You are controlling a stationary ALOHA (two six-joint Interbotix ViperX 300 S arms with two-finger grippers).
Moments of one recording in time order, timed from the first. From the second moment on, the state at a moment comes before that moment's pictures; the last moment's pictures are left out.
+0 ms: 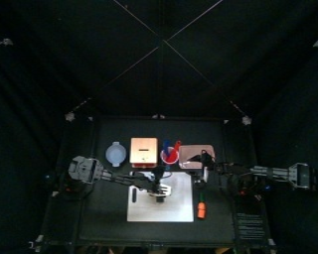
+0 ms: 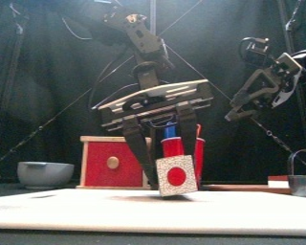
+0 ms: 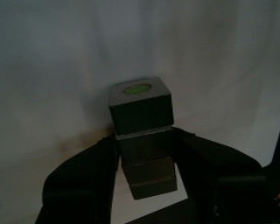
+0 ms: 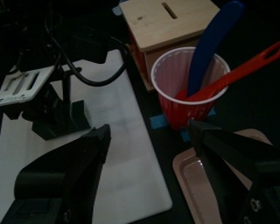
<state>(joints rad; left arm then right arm) -0.12 0.42 0.08 0.02 0.80 -1.53 -0.29 -0.66 1.19 -0.66 -0.19 0.74</state>
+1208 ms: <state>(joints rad) -0.03 0.05 0.39 0.19 0.50 -0.97 -0.29 -0.75 1.19 -0.65 -0.19 0.75</state>
